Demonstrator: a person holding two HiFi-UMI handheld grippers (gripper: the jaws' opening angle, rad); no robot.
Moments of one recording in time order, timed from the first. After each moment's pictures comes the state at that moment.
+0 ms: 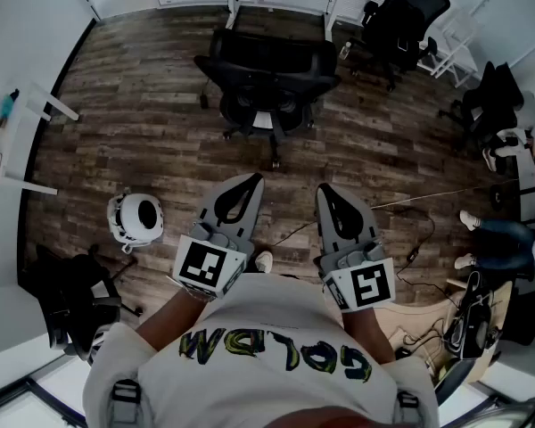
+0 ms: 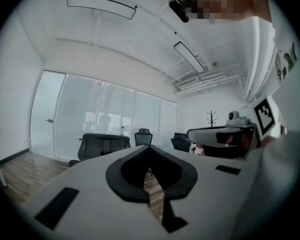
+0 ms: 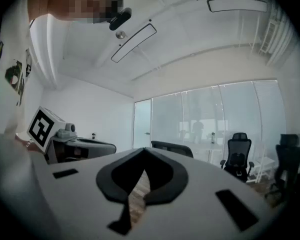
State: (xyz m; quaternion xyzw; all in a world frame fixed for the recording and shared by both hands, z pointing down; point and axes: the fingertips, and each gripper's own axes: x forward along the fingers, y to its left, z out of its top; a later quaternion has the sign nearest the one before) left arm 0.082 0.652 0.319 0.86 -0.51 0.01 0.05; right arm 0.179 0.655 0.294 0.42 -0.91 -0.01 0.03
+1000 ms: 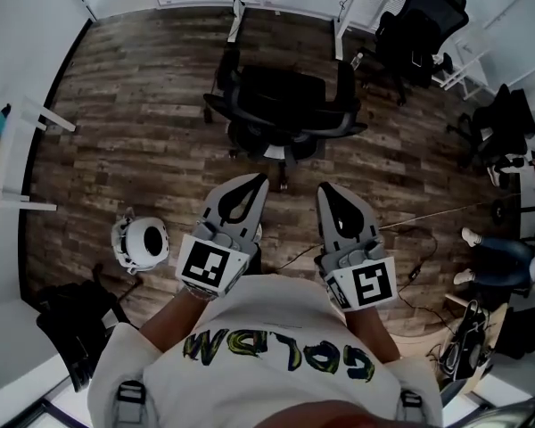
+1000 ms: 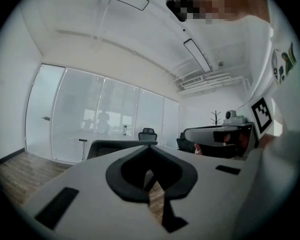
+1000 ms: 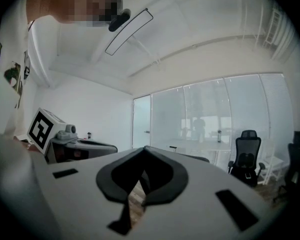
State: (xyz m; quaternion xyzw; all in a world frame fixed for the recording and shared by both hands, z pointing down) left arm -0.012 0.465 0.325 0.87 -0.50 0.01 0.05; right arm 0.076 0.467 0.298 0.41 -0.91 0.00 0.04
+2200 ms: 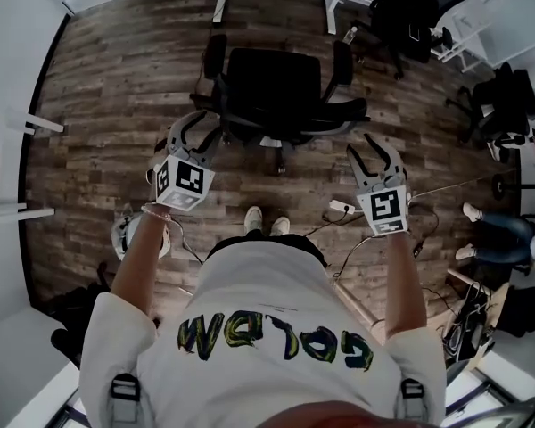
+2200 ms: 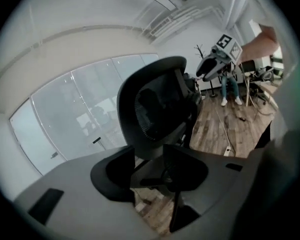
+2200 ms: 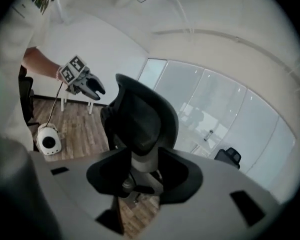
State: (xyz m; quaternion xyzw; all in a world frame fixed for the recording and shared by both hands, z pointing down) left arm -0.127 0.299 0.479 0.82 -0.46 0.34 -0.09; right arm 0.169 0.312 0.448 0.40 -0.84 -0.12 0.34
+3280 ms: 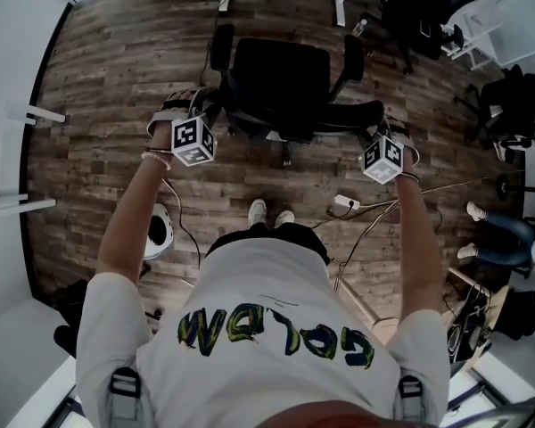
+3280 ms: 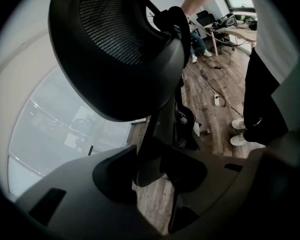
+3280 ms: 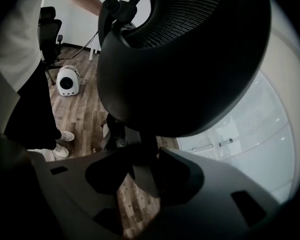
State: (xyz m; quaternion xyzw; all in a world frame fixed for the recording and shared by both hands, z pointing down) left arm -0.154 0.219 0.583 0.76 -0.31 0.52 -0.22; right arm 0.193 0.212 0.596 0.25 -0.77 -0.21 0.55
